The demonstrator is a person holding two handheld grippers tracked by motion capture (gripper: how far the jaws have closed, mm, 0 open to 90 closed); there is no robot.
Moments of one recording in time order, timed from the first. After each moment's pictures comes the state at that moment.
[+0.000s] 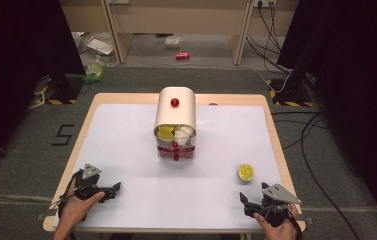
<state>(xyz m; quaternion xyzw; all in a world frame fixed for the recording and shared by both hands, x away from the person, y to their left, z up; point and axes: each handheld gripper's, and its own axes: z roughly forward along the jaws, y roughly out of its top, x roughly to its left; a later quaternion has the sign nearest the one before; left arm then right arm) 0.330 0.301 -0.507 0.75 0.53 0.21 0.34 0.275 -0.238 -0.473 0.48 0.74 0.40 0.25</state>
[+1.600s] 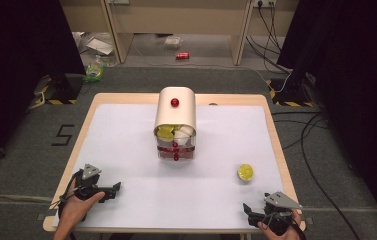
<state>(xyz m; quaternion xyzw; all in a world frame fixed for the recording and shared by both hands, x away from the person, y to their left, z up) 0.330 0.301 -0.507 0.75 0.53 0.21 0.34 0.261 -0.249 -0.486 0.49 0.77 0.35 0.22</state>
